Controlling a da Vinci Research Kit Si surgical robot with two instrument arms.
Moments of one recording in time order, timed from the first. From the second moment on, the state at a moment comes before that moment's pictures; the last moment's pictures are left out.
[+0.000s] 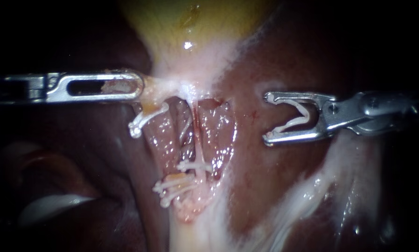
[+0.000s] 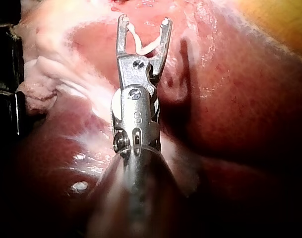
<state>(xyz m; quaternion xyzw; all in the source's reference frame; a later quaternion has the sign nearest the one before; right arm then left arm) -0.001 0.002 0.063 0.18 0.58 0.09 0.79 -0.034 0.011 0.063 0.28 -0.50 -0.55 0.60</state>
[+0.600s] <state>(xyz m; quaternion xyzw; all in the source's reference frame) 0.008 -0.004 0.067 0.28 0.57 0.20 0.75 -0.034 0.011 0.062 0.28 -0.50 -0.55 0.60</state>
